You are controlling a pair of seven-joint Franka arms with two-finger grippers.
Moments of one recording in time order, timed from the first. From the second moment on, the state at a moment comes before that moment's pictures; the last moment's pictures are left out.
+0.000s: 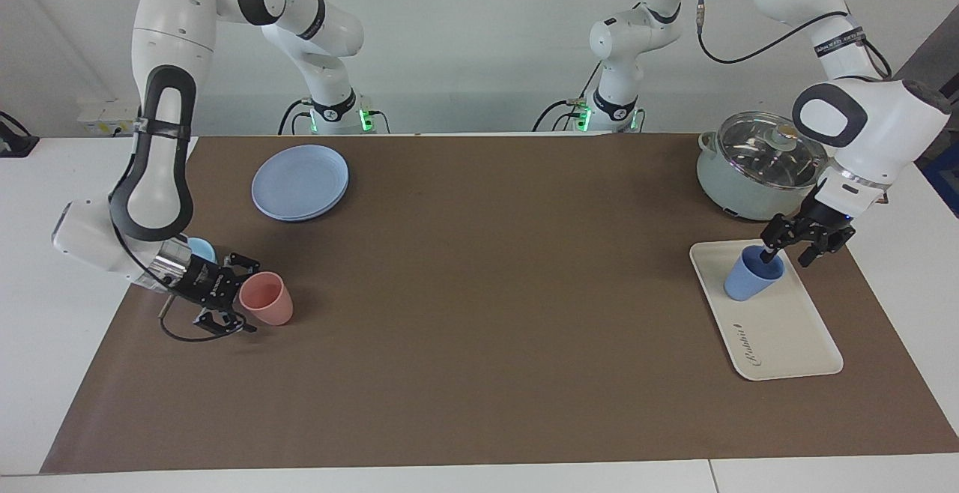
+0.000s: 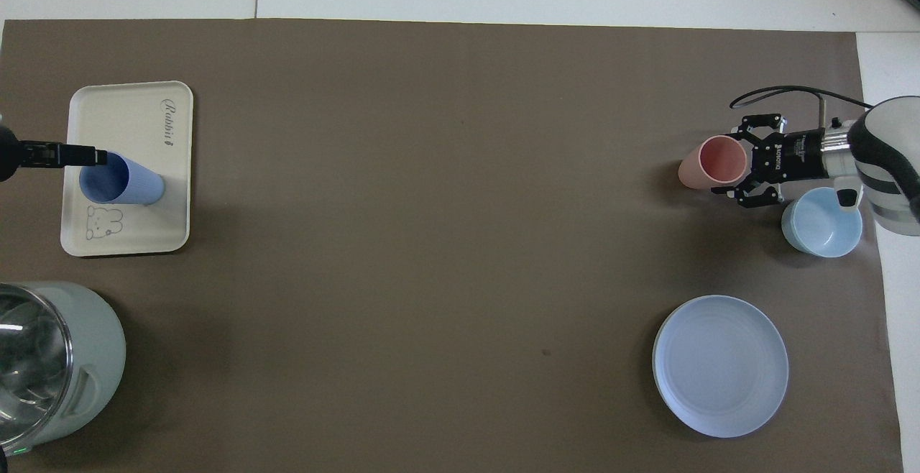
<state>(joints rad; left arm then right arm) 0.30 0.18 -0.09 -1.84 -0.22 2.18 0.45 -0.26 0.52 -0.04 -1.70 0.76 1.99 1.02</state>
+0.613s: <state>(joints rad) 0.18 0.04 -0.10 -1.85 -0.06 1.92 0.41 -0.24 0.35 -0.05 -1.70 0.50 1.95 0.71</state>
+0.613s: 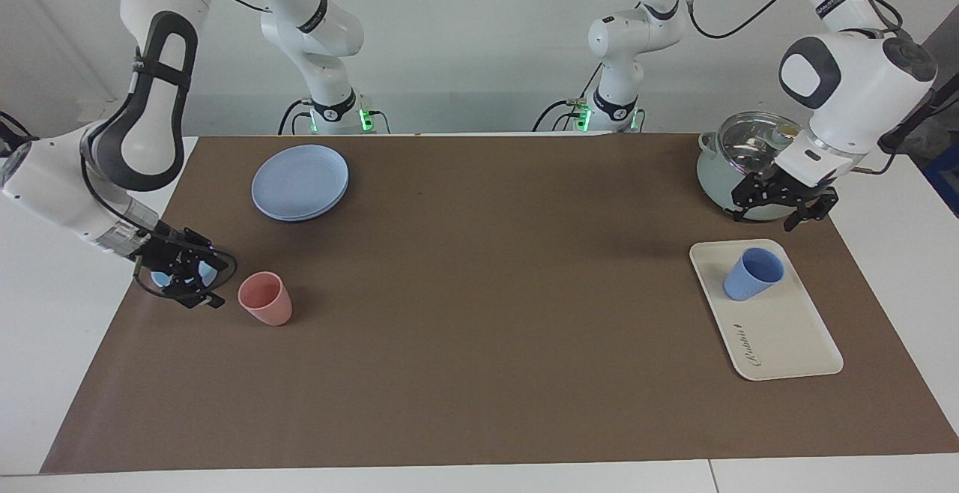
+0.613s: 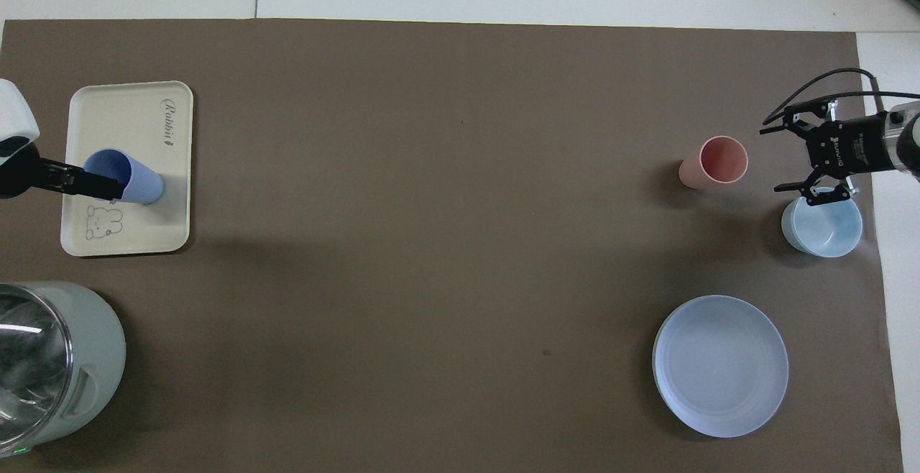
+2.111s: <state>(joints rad) -0.05 -0.11 -0.07 -1.70 -0.06 1.59 0.07 0.05 0.07 -0.03 -1.61 0.01 1.71 0.31</state>
